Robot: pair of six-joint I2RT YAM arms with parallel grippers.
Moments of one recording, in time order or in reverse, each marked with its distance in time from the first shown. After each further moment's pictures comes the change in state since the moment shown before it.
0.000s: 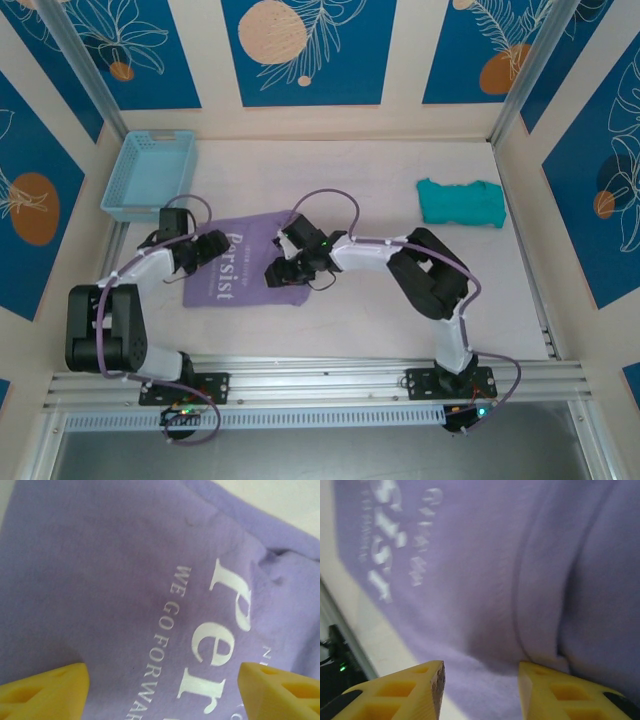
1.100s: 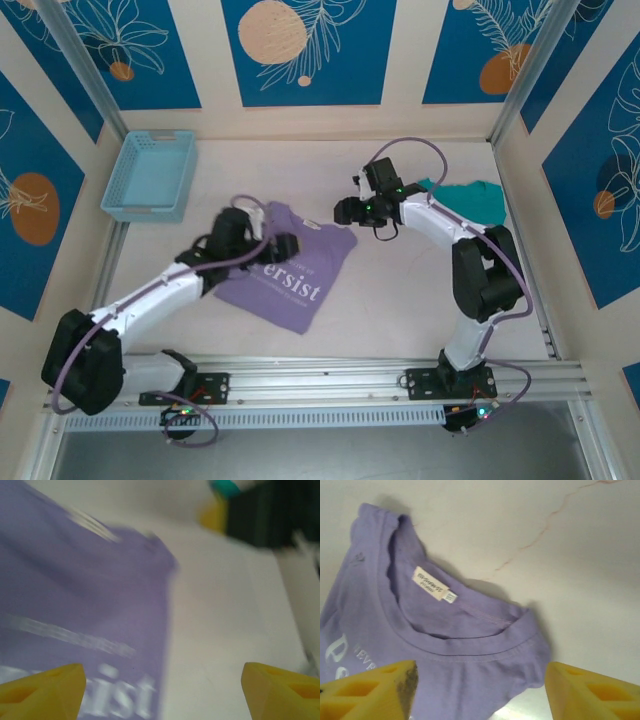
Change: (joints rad) left arm -0.496 -0.161 0.068 0.134 0.062 -0.097; right arm -0.449 -0.230 0.030 -0.246 0.188 -0.242
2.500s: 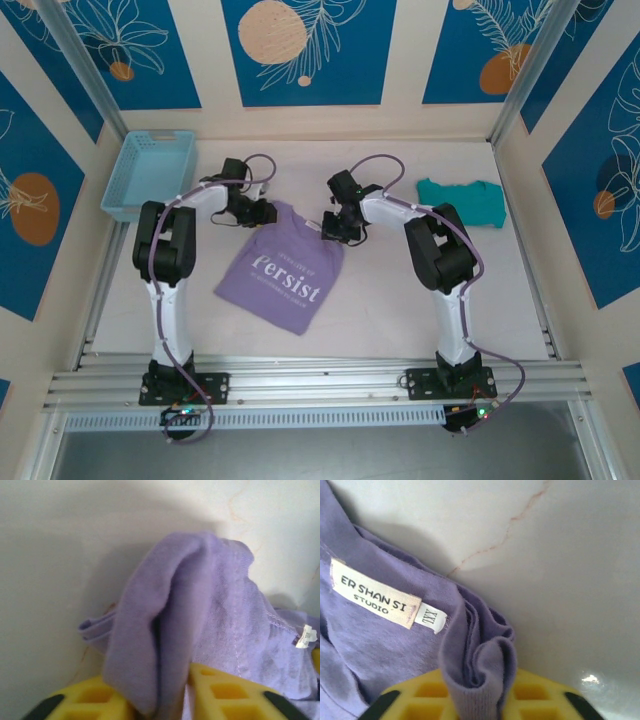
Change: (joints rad) left arm 0.272 0.886 0.749 -0.410 0.217 0.374; right arm 0.119 0.326 0.219 -0.121 0.029 0.206
